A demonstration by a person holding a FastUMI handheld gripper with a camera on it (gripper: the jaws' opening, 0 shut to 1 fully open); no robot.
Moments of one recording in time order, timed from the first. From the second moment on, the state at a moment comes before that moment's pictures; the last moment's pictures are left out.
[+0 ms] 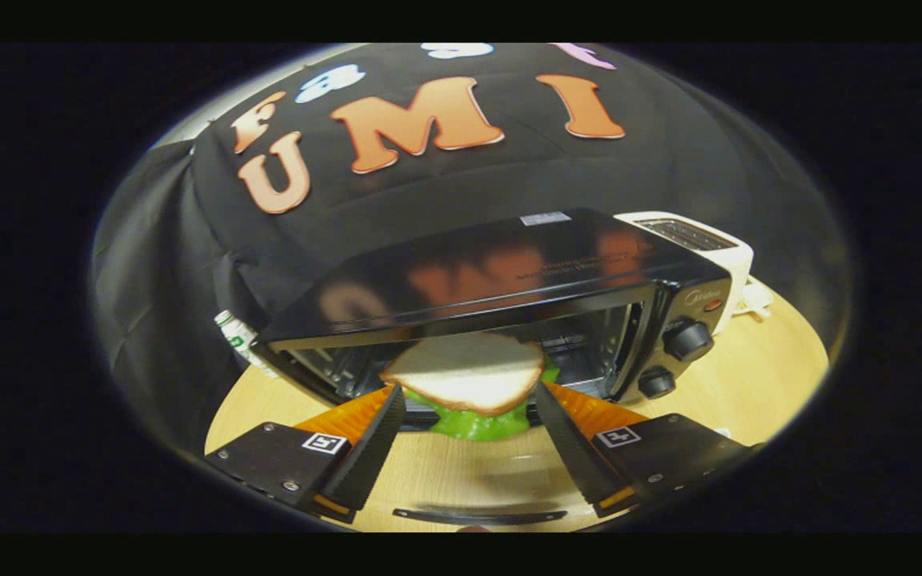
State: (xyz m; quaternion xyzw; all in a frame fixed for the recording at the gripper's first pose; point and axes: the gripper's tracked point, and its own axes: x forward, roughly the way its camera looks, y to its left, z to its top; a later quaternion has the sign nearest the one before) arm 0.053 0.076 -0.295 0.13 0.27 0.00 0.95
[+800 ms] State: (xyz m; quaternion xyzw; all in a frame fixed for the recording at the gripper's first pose) arm -0.081 0.110 -0.336 0.11 0.40 0.06 0.91
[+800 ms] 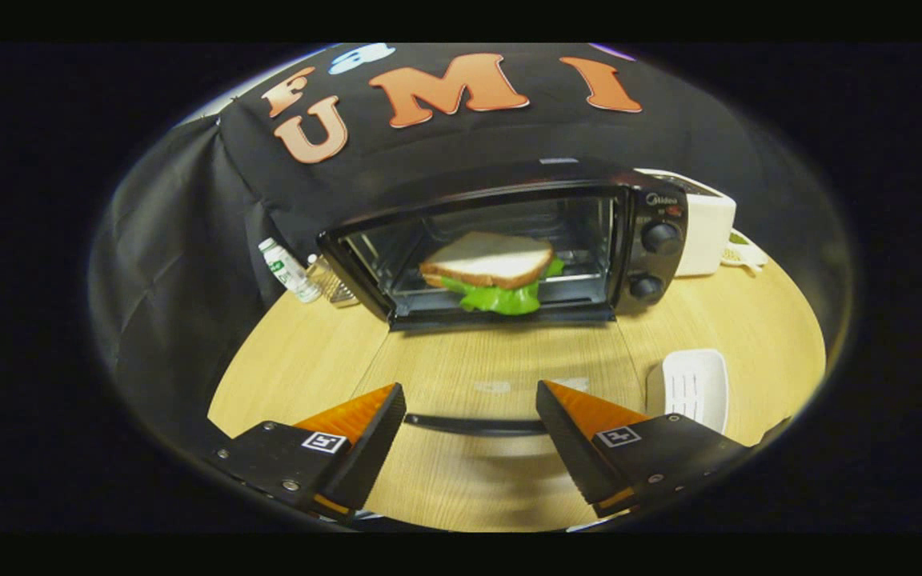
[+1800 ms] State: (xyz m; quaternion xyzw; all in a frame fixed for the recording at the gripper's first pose) arm -0.102 0.104 -0.422 0.04 0.50 0.01 0.86
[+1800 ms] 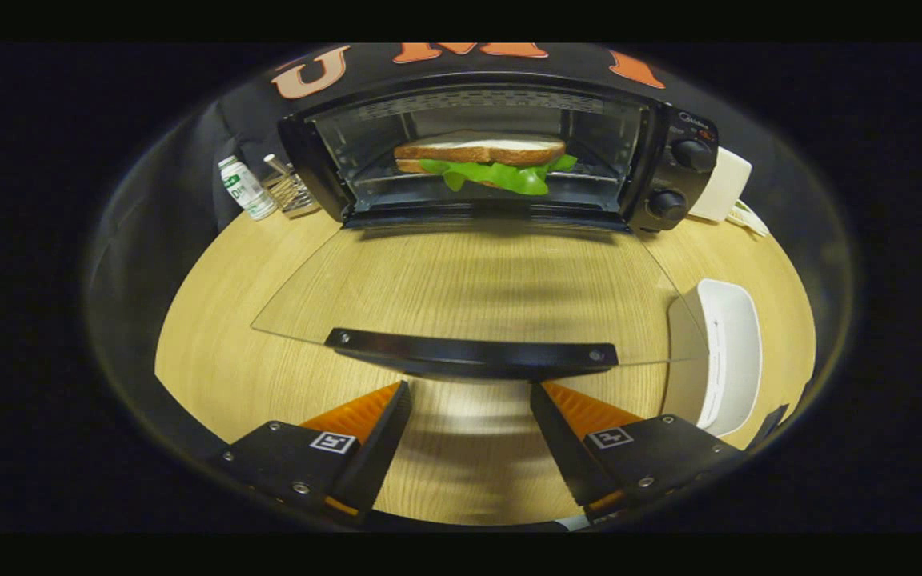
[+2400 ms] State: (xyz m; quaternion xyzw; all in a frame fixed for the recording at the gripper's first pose) arm -0.024 0.091 -0.335 0.05 0.41 0.01 0.91
